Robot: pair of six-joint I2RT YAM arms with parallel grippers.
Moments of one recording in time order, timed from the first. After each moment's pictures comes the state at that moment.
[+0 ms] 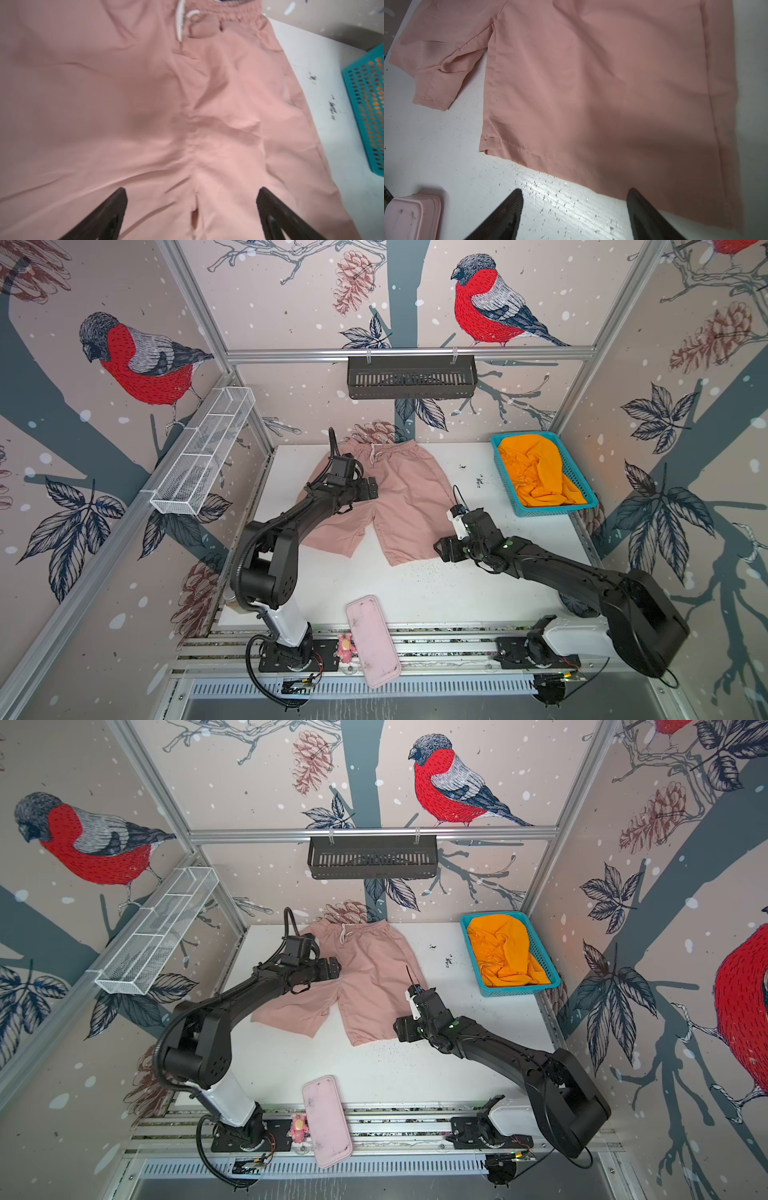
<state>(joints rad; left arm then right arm) -0.28 1.67 1.15 -0.29 0.05 -0.40 0.64 1.33 0.67 -0.17 -0.12 0.37</state>
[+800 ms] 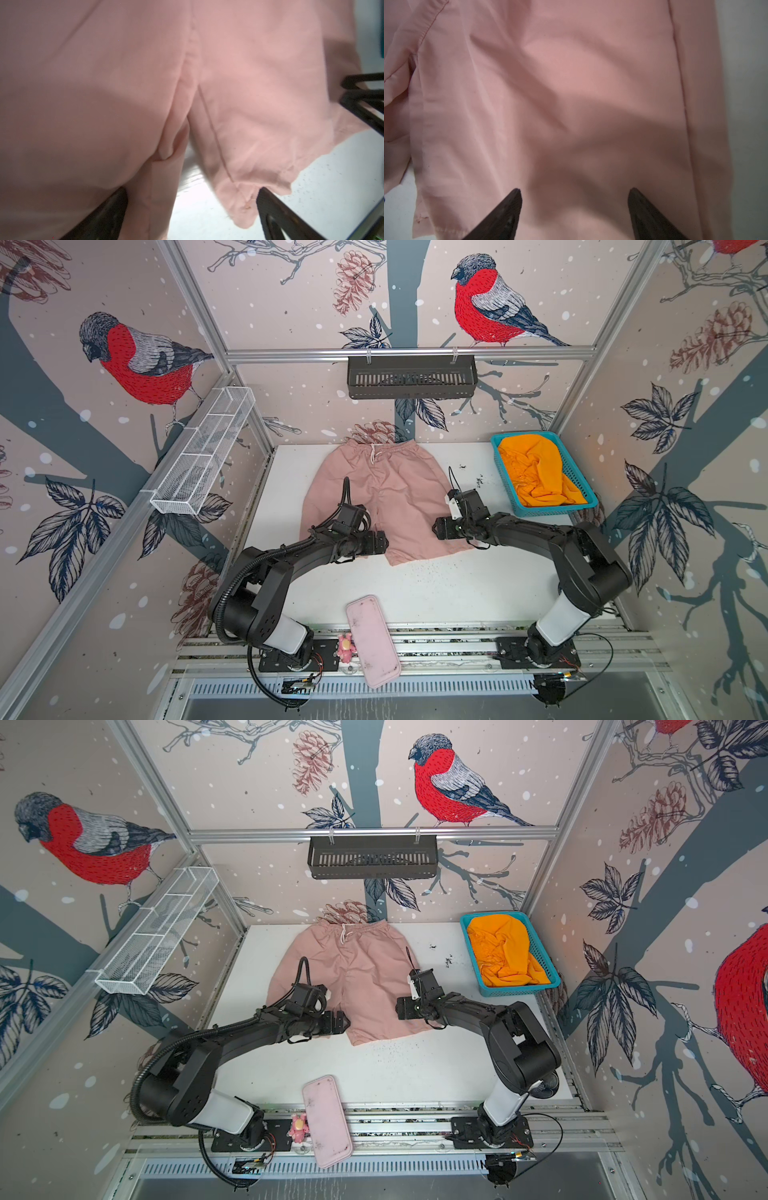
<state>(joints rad) -0.48 1.52 0.69 -0.14 0.30 -0.50 0.51 1.73 0.91 -0.11 -0.16 0.32</state>
